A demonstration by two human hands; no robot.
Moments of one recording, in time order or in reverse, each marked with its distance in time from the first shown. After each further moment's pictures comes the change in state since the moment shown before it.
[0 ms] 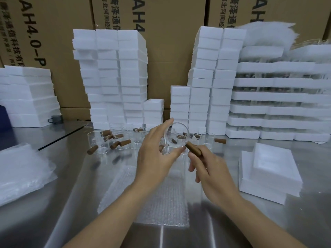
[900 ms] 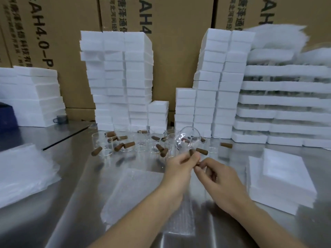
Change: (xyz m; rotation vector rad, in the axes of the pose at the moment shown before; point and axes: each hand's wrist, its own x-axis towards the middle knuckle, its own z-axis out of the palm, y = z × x) left_hand -0.014 0.019 0.049 -0.566 -0.184 -0.725; right_hand -0.004 0.022 -0.010 -0.146 -0.047 -0.001
